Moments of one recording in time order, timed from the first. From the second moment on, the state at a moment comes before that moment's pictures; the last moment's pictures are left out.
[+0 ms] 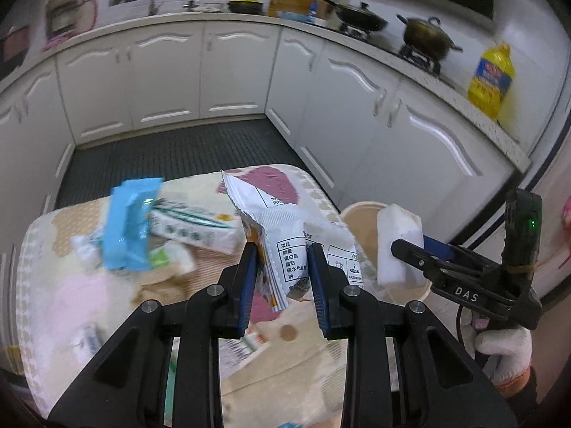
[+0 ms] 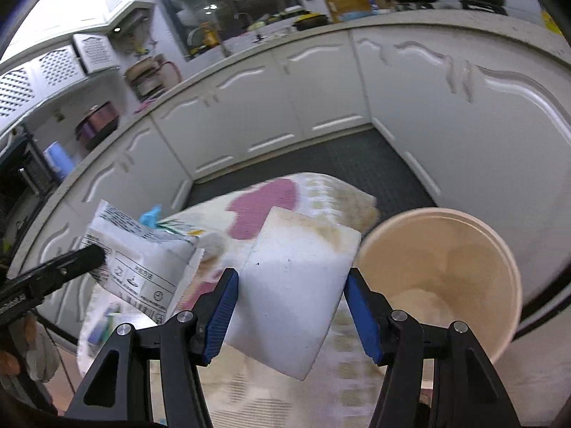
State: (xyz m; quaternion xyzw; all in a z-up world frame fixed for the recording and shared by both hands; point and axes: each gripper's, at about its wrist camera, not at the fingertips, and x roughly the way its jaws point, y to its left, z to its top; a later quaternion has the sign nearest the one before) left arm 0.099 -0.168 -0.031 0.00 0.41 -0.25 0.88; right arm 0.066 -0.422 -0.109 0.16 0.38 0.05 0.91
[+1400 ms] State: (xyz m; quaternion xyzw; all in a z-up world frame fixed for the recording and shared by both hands) left arm 0.110 -0.326 -0.103 0.03 0.45 -0.29 0.84; right arm 0.047 -0.544 -0.189 0.21 0.44 -0.08 0.87
